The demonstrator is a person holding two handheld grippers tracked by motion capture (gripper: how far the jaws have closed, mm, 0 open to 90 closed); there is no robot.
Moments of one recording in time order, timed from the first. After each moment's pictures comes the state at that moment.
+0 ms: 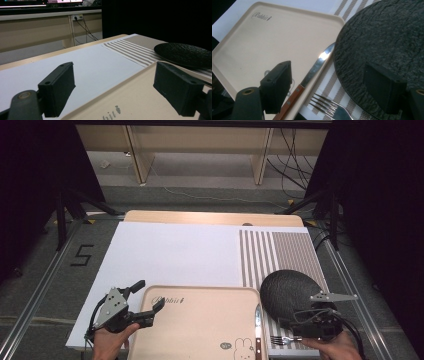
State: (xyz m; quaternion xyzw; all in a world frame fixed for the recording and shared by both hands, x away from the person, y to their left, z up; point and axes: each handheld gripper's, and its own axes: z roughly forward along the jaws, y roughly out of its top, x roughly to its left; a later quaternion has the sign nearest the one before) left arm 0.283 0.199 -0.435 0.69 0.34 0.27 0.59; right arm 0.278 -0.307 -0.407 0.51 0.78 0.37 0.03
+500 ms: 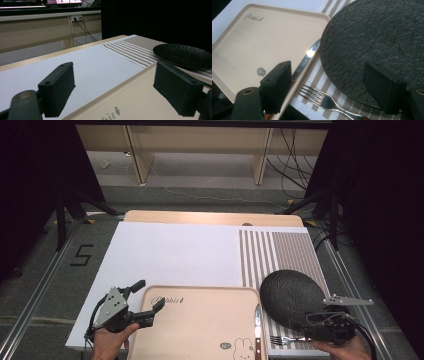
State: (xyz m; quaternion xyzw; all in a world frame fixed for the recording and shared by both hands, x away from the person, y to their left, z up) left arm 0.283 0.198 -0.434 0.68 0.33 0.27 0.59; right arm 0.269 -0.330 -0.407 0.52 0.76 0.38 0.05
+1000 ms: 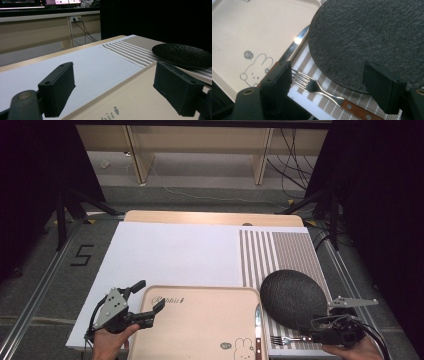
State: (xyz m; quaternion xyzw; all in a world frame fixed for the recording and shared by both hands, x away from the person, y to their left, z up) left arm 0.281 0.198 -0.434 0.69 0.33 0.26 0.59; right arm 0.266 -0.346 -0.404 0.50 0.80 0.33 0.05
